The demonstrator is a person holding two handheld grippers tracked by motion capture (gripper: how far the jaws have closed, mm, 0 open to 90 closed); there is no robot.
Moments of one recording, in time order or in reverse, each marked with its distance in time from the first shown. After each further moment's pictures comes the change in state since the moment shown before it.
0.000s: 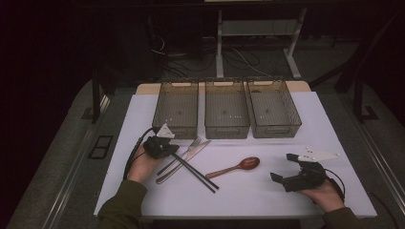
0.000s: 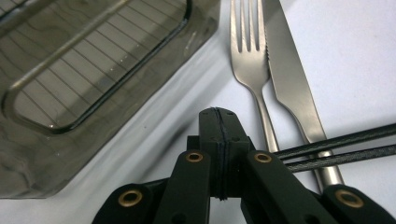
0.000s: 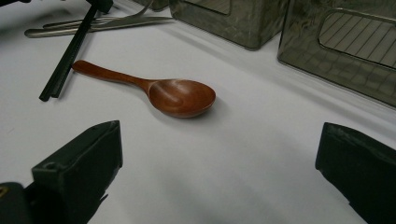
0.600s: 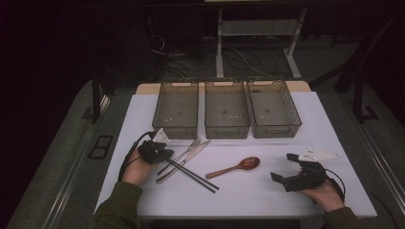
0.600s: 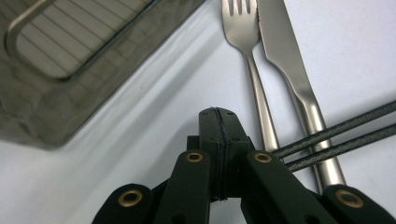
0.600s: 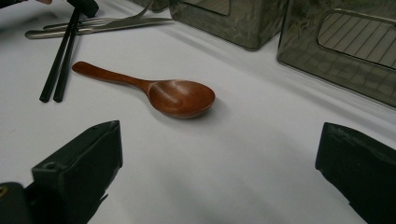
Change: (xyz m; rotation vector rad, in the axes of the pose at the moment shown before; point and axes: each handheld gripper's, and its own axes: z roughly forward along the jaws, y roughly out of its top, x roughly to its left) left arm -0.007 -0.015 -0.015 0.044 0.018 0.012; right arm 0.000 0.000 0.000 -0.004 -0.002 0.002
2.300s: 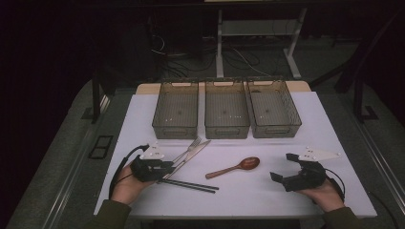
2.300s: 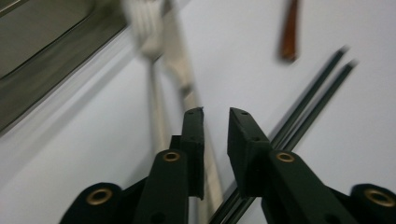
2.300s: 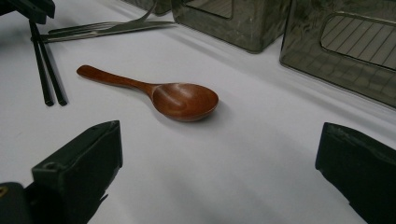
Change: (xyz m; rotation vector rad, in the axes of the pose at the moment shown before) left arm -0.048 -0.009 -0.038 -0.149 -0.158 0.024; right arm 0.001 0.001 0.000 -0.004 0.012 0.009
